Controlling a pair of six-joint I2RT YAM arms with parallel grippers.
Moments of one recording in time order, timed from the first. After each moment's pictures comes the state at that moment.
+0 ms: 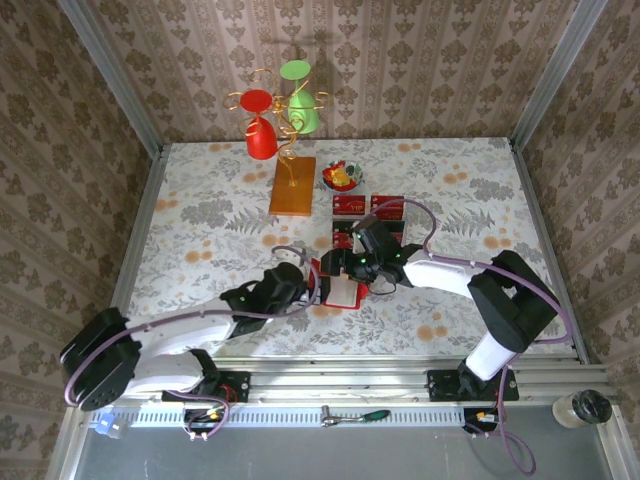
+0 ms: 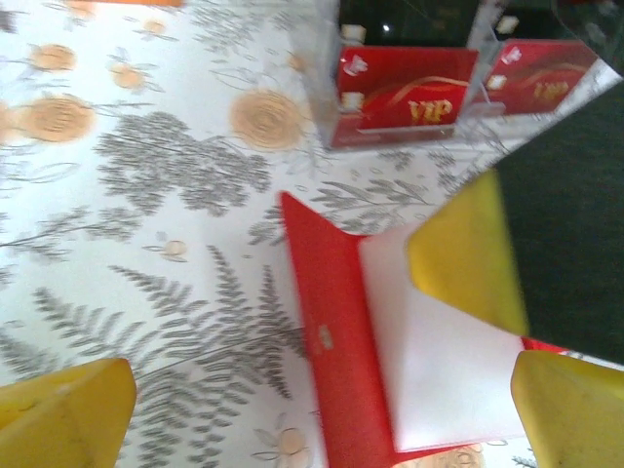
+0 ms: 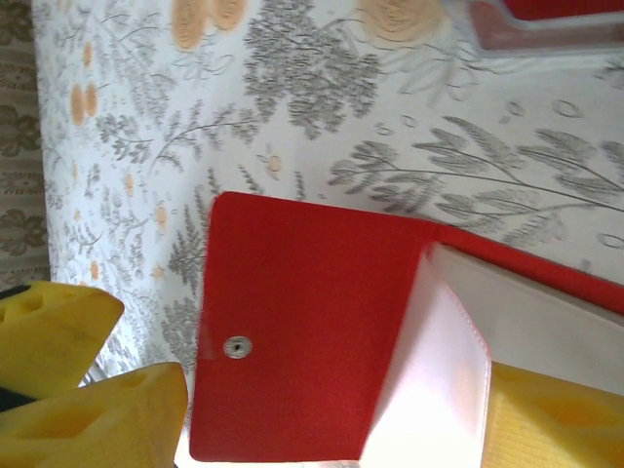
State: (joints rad) left arm -0.99 1.15 0.49 -0.02 -0.31 -0.62; right arm 0.65 1.63 0.85 -0.03 -0.36 0.83
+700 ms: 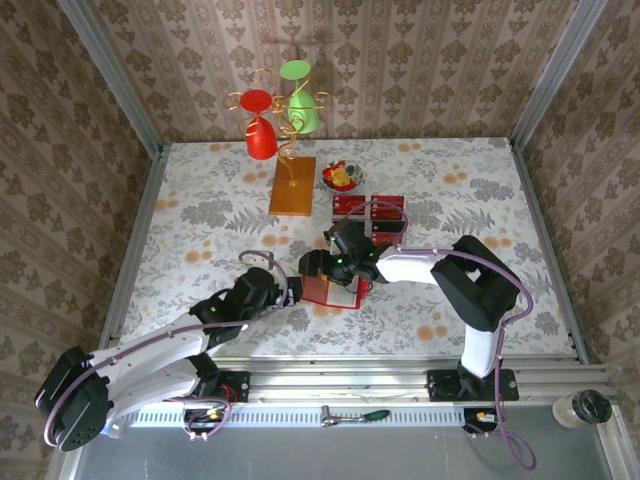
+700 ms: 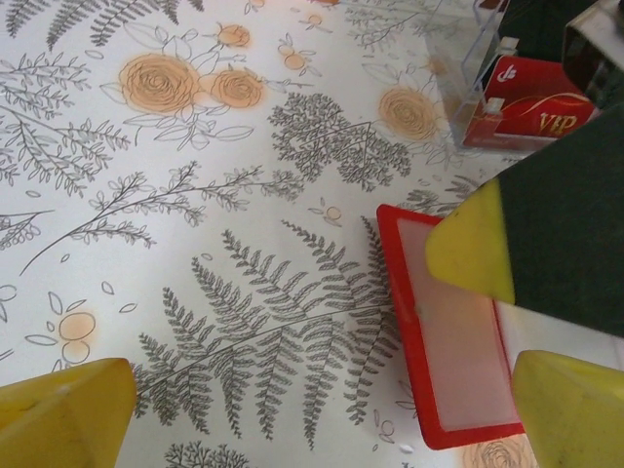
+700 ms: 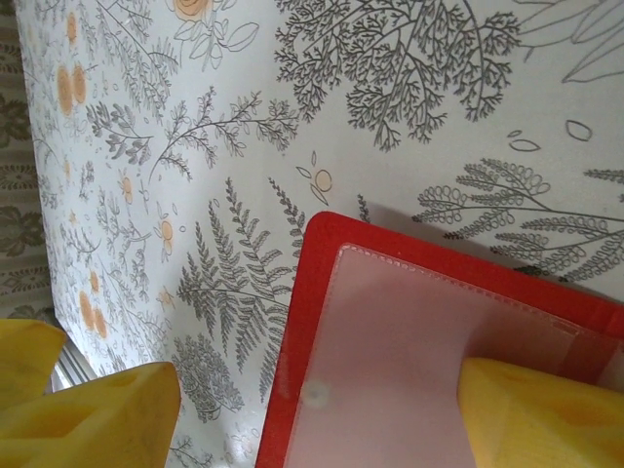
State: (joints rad) left arm -0.88 0.92 0.38 -0.17 -0.31 -0.64; right arm 0.73 1.85 0.99 0.05 -0.36 0.91
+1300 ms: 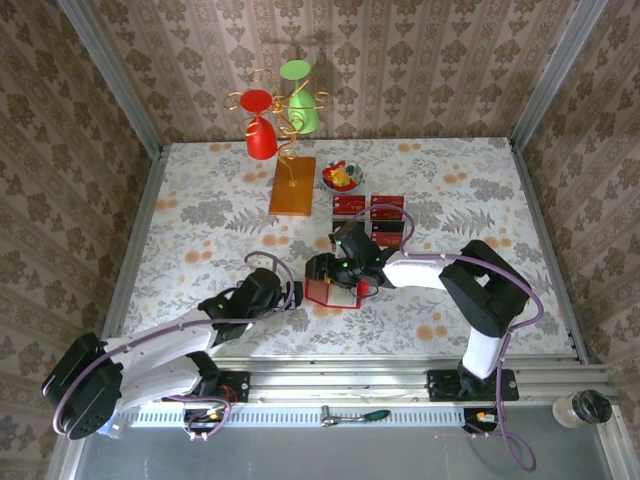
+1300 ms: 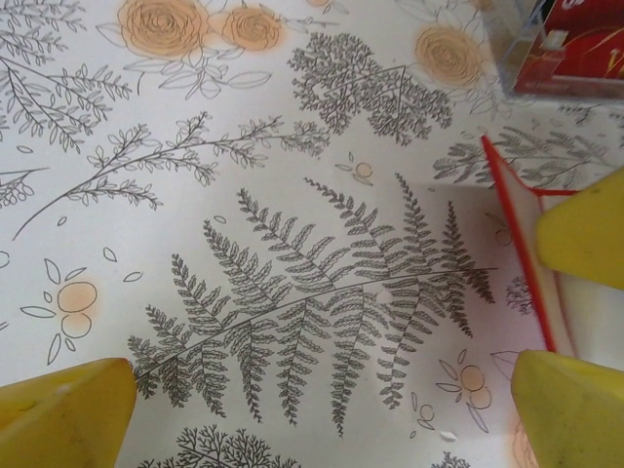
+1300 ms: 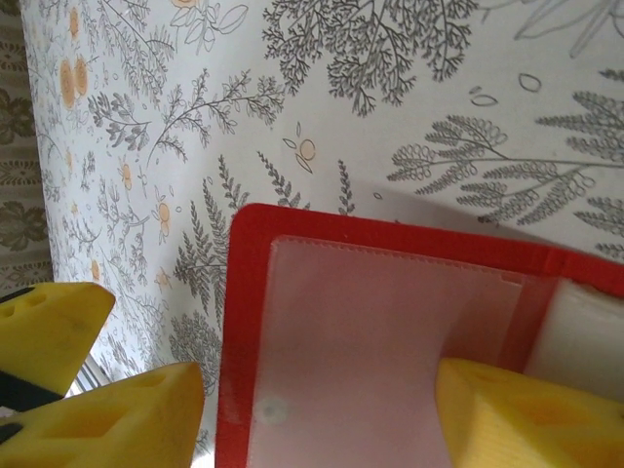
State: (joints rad) left arm -0.88 1.02 0.37 -0.15 -0.31 -0.64; right arm 0.73 1.78 0.91 0.07 -0.35 0.91
